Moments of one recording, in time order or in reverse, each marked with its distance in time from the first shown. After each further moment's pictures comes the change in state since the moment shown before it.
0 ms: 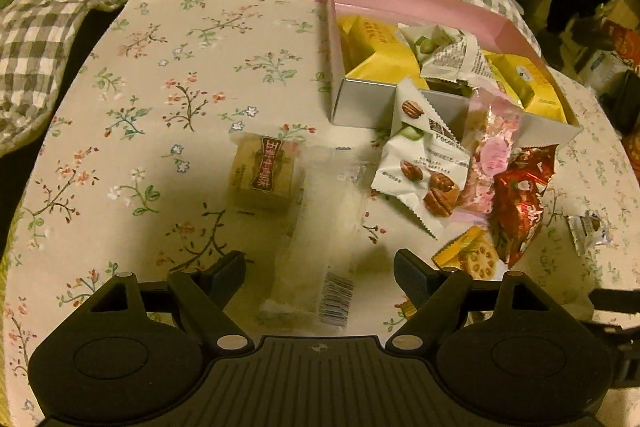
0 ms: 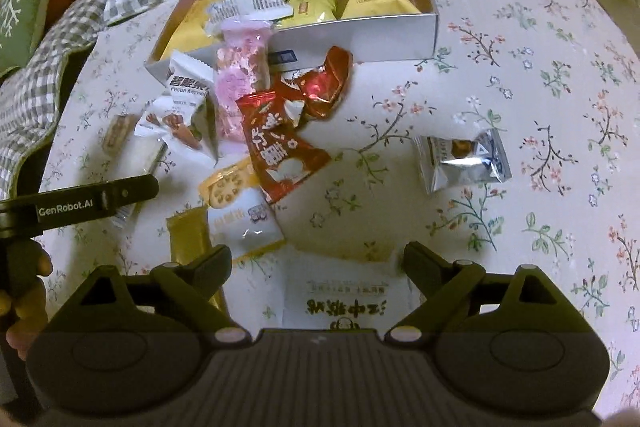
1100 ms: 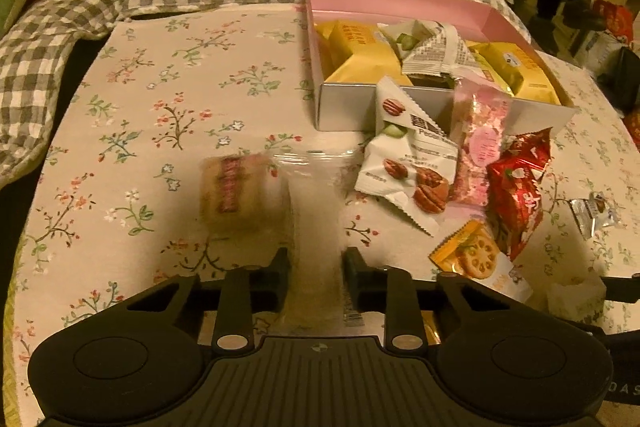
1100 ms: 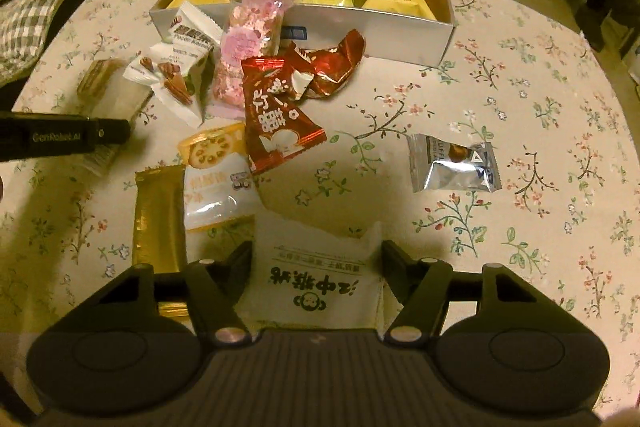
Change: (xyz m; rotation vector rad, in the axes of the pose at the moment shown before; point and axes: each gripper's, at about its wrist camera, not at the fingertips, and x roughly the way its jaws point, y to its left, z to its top) left arm 0.001 -0.009 -0.002 0.087 -0.031 0.020; right arm 0.009 0.024 -0.015 -0.186 -0.025 -0.147
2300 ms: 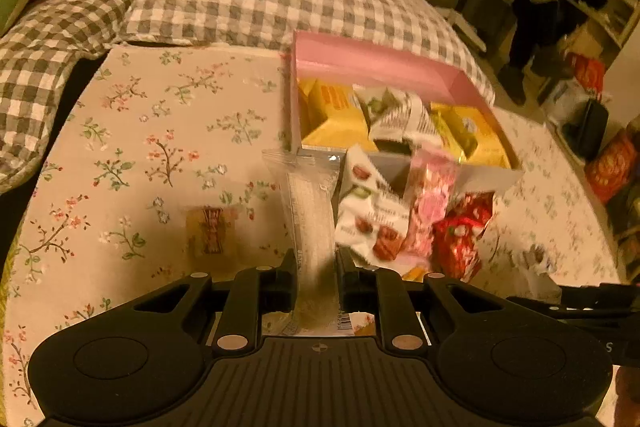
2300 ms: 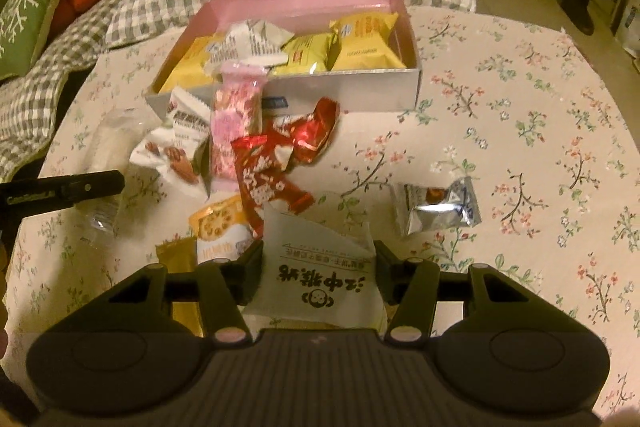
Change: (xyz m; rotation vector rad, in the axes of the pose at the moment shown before) left arm -0.036 0.011 0.013 -0.090 -0.105 -0.140; right arm -0.021 -0.027 0.018 0.140 -0.125 0.077
